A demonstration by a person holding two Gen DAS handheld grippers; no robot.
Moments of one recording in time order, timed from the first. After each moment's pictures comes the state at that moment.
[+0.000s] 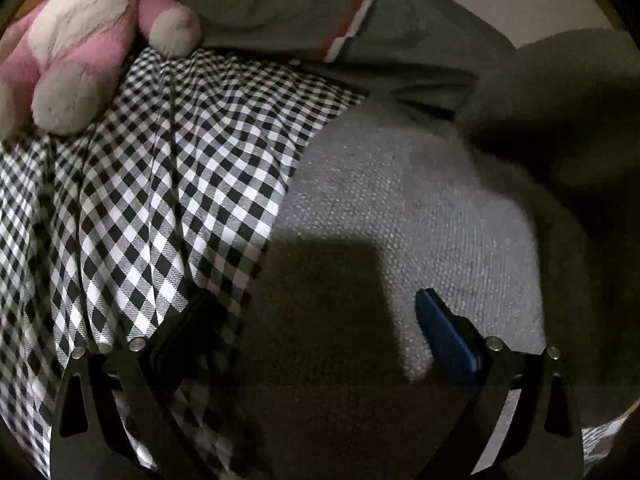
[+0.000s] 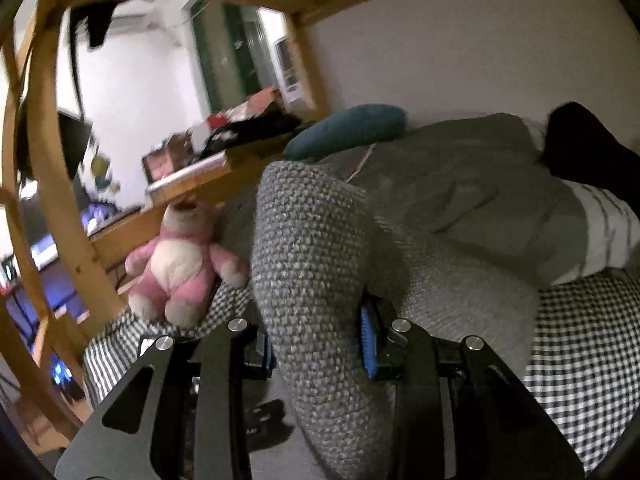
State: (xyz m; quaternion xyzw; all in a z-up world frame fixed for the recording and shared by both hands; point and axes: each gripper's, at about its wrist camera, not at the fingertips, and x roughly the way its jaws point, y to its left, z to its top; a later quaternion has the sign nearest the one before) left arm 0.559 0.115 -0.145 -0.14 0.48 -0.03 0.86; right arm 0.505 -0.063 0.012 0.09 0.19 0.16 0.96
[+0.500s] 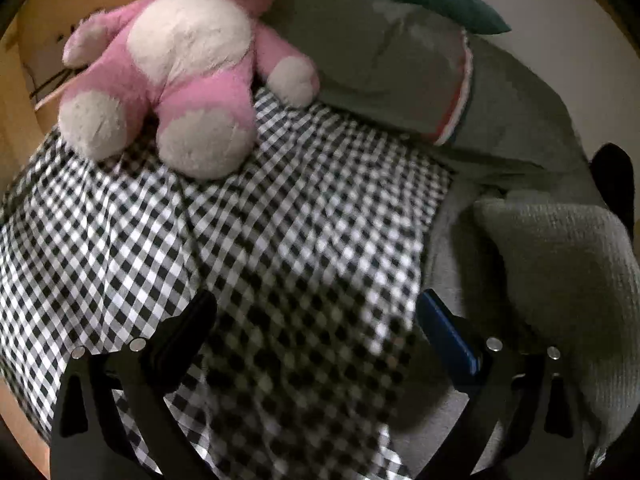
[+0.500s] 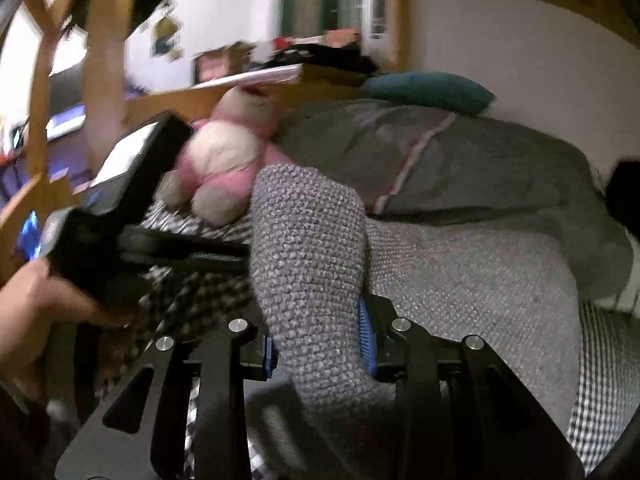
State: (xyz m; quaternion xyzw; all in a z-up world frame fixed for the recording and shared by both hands) left arm 0.557 0.204 -0.114 -0.16 0.45 0.08 0.88; right arm 0.489 0.060 -0.055 -0.09 0.23 0.22 0.94
